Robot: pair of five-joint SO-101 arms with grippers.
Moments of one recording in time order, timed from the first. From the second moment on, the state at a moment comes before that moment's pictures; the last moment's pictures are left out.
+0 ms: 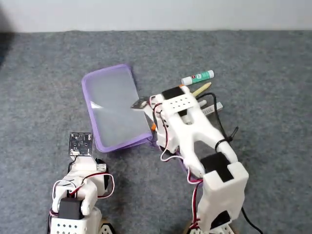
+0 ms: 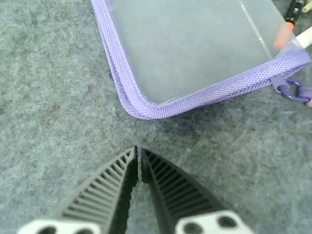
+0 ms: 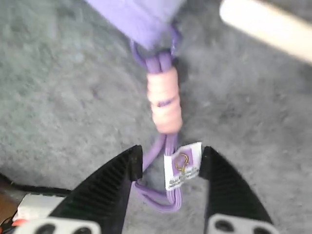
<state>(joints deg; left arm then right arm) -0.2 -103.4 96.7 72.0 8.9 -25.1 18.4 3.1 89.6 31.5</state>
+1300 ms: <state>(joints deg) -0.2 -103.4 96.7 72.0 8.9 -26.8 11.9 0.4 87.5 31.4</state>
